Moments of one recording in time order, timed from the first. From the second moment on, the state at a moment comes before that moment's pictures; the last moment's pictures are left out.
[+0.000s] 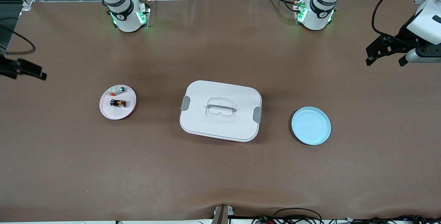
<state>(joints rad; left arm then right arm) 0.02 -0.08 -0.13 -1.63 0.00 1.64 -0.08 -0.08 0.18 -0.01 -1.42 0.03 1.49 -0.02</state>
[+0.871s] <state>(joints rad) 0.02 -0.08 -0.13 -1.63 0.00 1.64 -0.08 0.03 0.25 0.00 -1.67 -0.04 1.79 0.14</state>
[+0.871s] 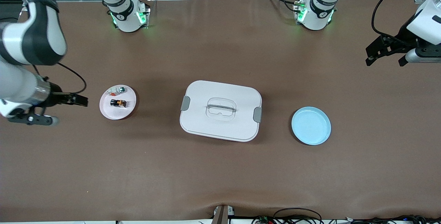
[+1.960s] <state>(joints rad) 0.02 -0.08 -0.13 -1.63 0.00 1.64 -0.08 0.05 0.24 0.00 -2.23 -0.04 2.39 0.19</state>
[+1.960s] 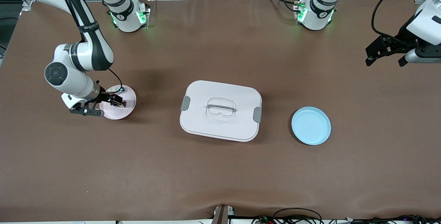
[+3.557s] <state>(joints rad) 0.02 -0.08 -0.13 -1.62 0.00 1.64 -0.08 0.05 0.36 -0.02 -2.30 -0.10 2.56 0.19</state>
